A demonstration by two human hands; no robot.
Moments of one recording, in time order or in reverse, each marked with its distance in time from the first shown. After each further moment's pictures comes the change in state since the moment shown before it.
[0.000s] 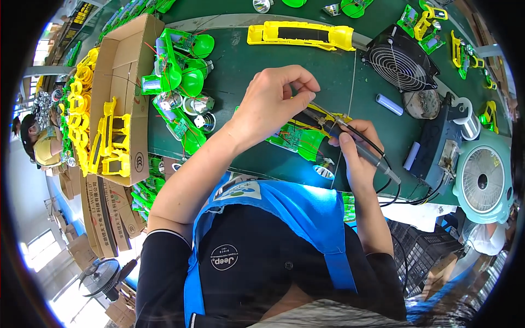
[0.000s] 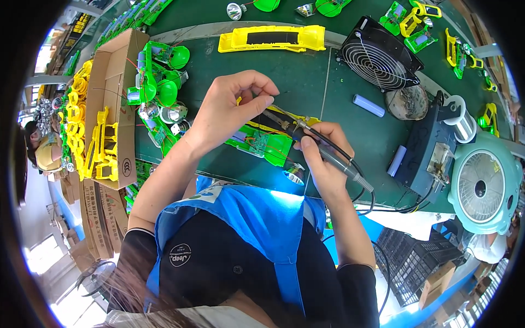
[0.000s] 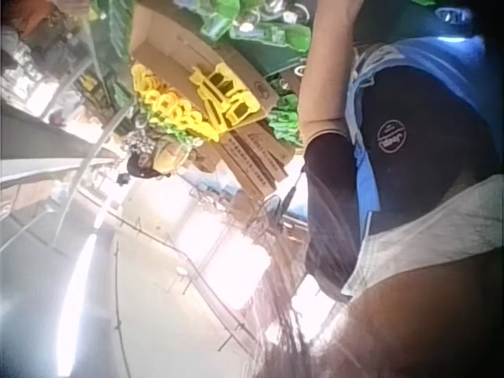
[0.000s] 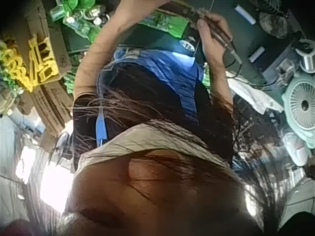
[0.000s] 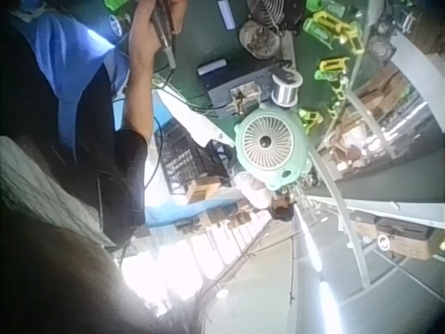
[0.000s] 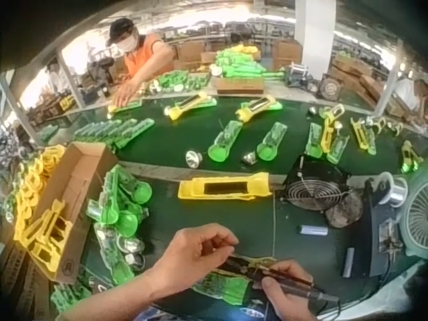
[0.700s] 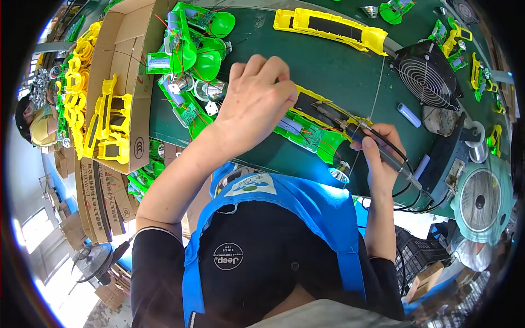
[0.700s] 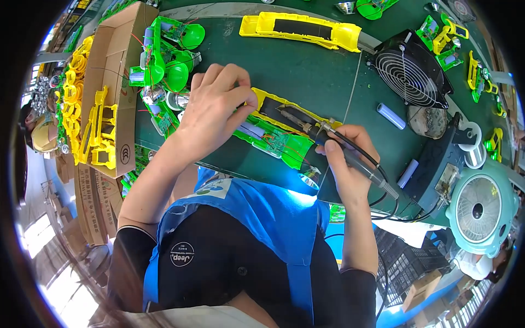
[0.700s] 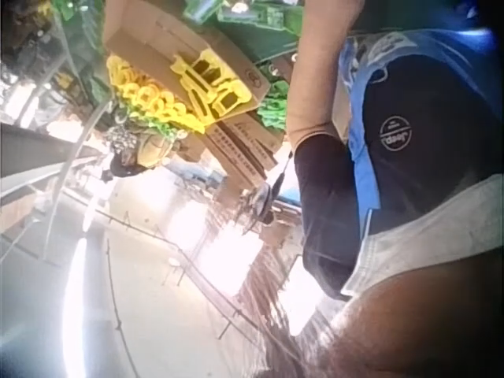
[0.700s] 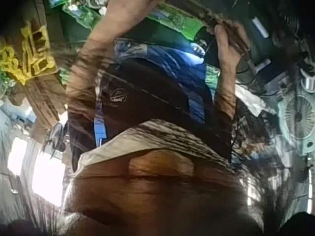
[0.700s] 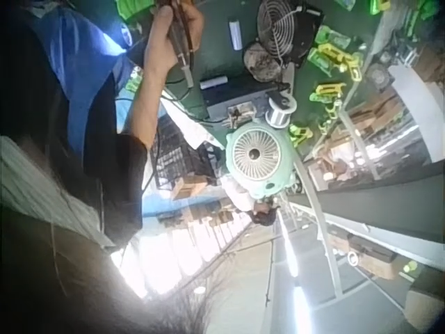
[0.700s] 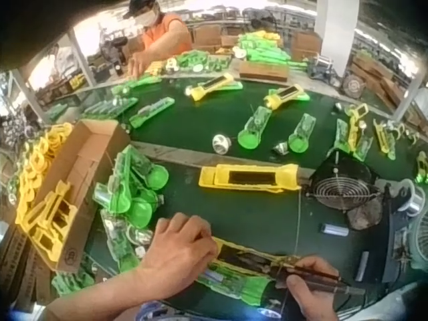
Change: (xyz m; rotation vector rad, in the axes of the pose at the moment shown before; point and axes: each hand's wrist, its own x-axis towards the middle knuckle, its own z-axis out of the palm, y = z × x) left_hand -0.037 -0.023 -0.032 0.751 0.078 0.205; right_hand 0.010 -0.010 -0.003 -0.107 -0.061 0.065
